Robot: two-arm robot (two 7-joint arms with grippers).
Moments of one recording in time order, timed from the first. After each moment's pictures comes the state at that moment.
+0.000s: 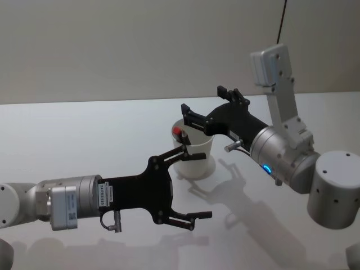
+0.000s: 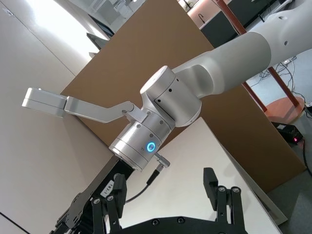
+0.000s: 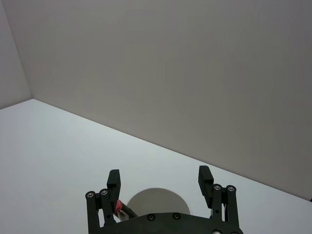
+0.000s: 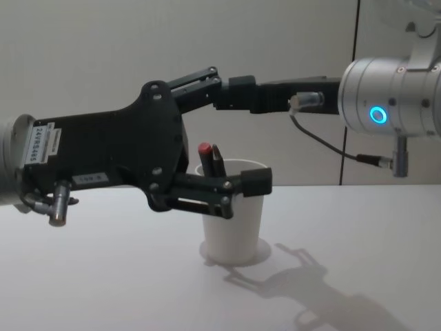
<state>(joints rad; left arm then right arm) -0.44 0.39 0.28 -1.36 -0.36 -0.67 -1.29 0.40 0.10 -0.37 -1.62 0.13 0.34 0.24</state>
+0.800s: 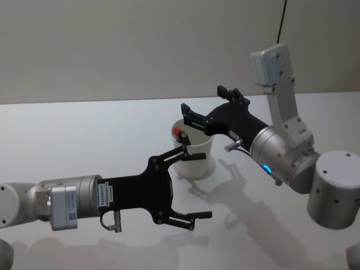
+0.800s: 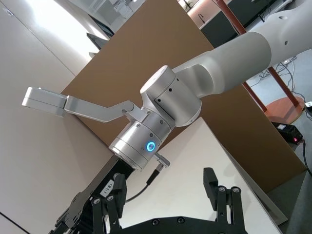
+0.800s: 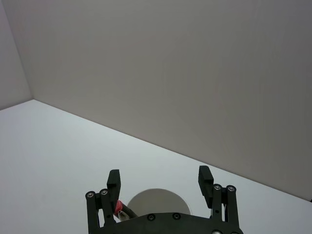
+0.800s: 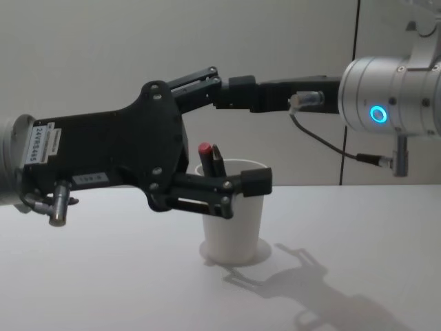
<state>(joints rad) -0.44 0.39 0.28 -1.36 -0.36 -0.67 -1.29 0.40 0.10 -0.37 -1.62 0.14 0.34 0.24</state>
